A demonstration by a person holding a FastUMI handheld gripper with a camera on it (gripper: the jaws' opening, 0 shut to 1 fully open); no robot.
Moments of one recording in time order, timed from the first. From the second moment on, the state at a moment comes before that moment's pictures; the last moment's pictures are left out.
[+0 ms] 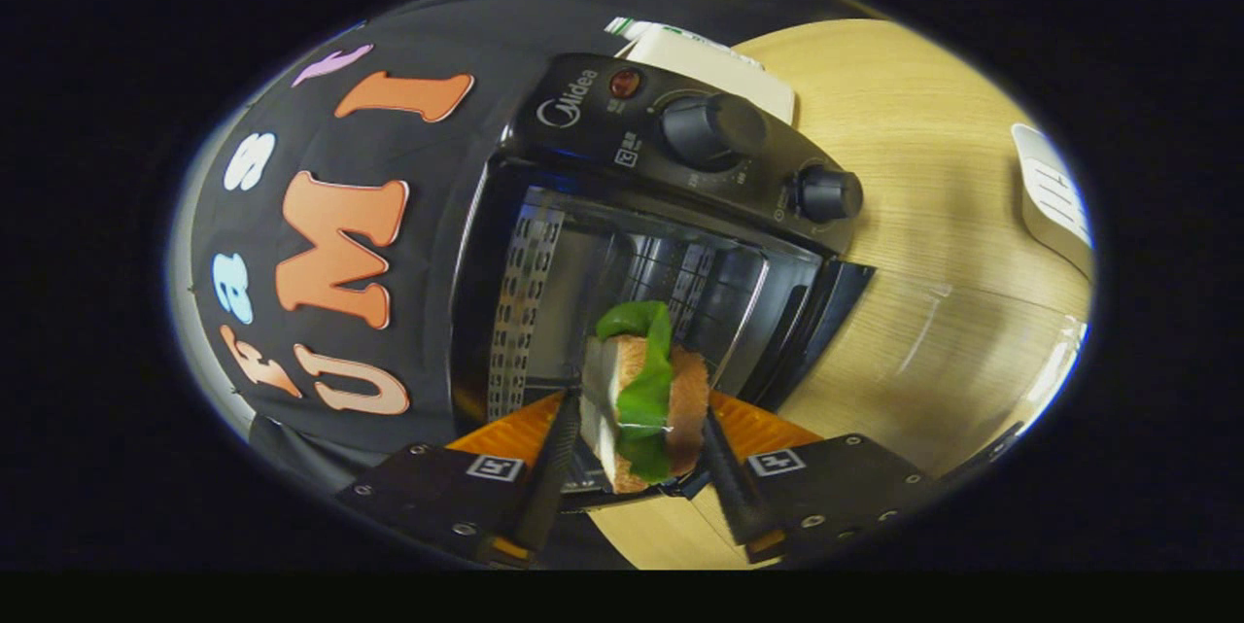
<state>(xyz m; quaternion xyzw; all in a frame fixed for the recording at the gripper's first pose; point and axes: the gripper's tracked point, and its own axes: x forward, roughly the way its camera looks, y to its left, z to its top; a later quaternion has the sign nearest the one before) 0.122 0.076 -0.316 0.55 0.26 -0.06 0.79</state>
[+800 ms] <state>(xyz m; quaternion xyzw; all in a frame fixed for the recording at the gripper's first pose) 0.002 0.082 -0.280 0.37 0.30 0.00 0.88</state>
